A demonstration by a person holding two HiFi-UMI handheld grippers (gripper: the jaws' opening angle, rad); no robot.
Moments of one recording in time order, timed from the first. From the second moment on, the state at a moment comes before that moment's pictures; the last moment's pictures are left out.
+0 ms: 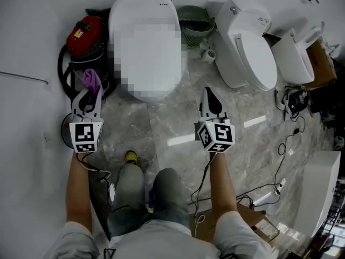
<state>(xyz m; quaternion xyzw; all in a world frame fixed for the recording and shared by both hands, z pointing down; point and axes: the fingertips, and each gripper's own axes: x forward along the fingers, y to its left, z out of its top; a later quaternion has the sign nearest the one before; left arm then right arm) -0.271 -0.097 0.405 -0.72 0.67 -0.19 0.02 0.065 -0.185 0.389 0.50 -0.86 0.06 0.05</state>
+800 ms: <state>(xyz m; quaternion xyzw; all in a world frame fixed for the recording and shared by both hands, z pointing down) -0.269 -0.139 0.649 -0.72 0.67 -0.19 0.01 0.058 -0.215 0.611 0.48 -0.88 0.04 0.04</state>
